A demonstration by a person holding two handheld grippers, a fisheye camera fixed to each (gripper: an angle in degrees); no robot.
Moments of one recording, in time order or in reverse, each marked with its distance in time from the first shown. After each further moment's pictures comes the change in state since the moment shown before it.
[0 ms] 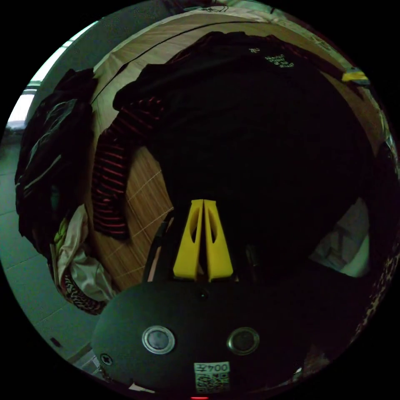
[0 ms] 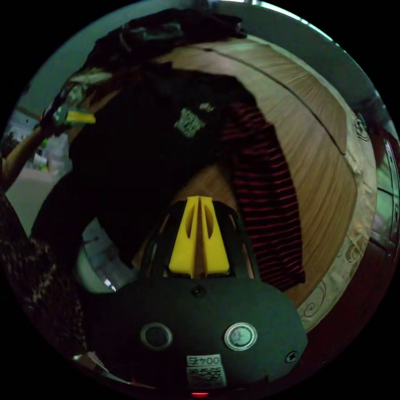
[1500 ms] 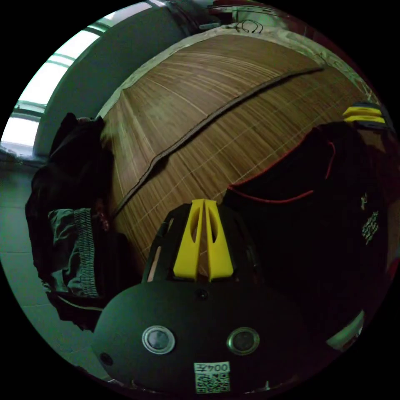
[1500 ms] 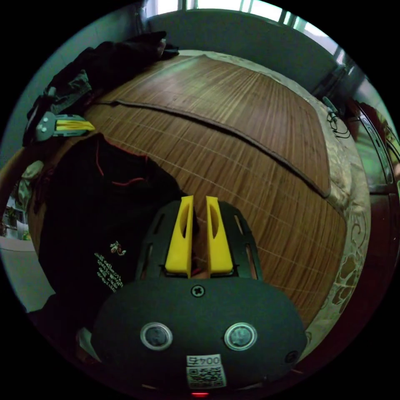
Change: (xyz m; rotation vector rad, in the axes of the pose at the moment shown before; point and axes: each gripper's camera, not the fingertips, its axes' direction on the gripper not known) left arm -0.215 -0.420 0.036 0.161 -0.182 0.043; right arm 0.220 -0.322 0.100 0.134 0.104 0.229
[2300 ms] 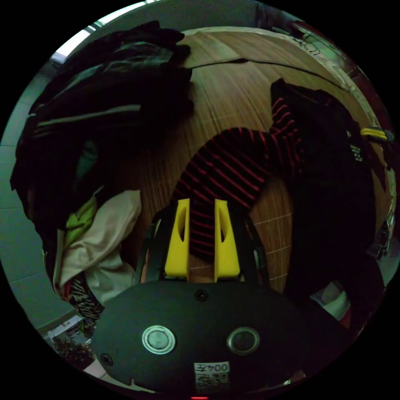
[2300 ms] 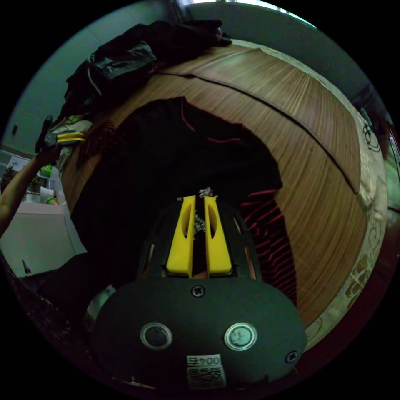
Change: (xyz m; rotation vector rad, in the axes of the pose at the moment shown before) left arm -0.117 0.326 0.019 -0.179 0.132 -0.317; right arm -0.103 0.073 -0.018 -0.190 -0.181 -0.138
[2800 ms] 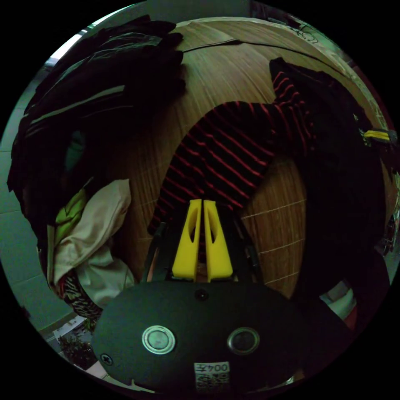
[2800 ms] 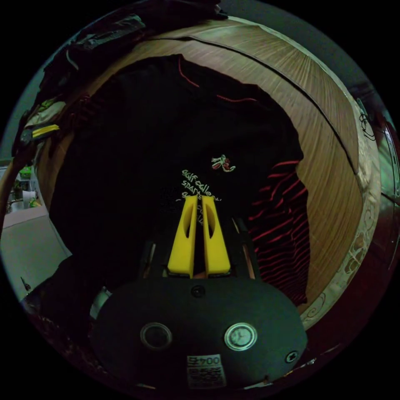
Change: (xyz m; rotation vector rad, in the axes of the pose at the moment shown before) left arm -0.013 0.029 0.018 -0.038 -0.067 -0.007; right arm -0.032 0.035 0.047 -0.156 0.141 0.044
